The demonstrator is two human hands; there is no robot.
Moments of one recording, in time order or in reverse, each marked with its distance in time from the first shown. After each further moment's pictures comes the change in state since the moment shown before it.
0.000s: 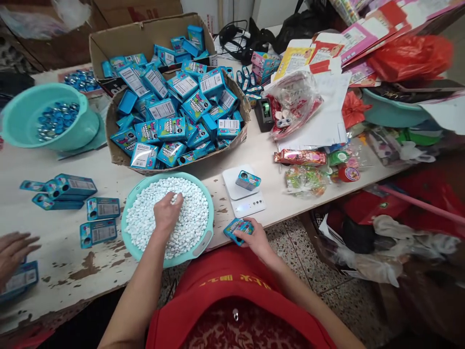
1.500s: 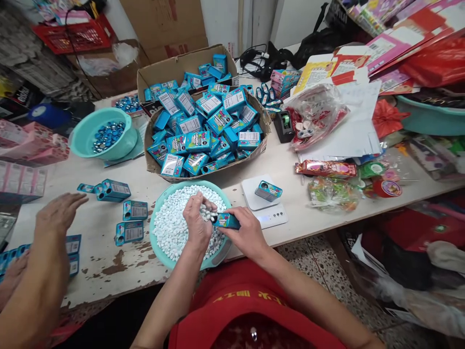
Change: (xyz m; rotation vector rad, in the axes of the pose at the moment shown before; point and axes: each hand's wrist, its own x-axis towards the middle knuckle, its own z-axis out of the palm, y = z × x) left_hand -0.031 0.090 -0.042 -1.467 -0.029 -0.328; right_hand -0.015 -0.103 0.070 -0.517 -0.078 -0.921
